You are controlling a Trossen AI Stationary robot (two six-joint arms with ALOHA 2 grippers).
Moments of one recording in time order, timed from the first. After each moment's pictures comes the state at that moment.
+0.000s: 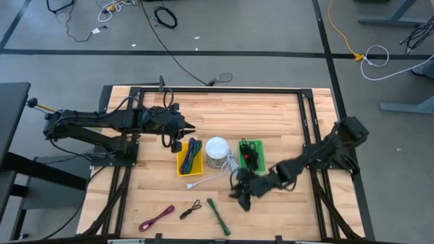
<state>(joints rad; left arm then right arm) 0.04 1.07 0.92 -0.38 -0.16 0.06 0.51 1.66 0.92 0.10 0.22 0.91</state>
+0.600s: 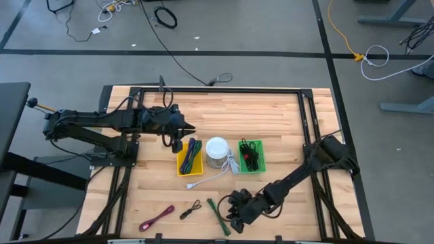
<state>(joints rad) 0.04 1.07 0.92 -0.38 -0.15 -0.04 0.64 1.99 1.15 0.03 0.20 1.07</state>
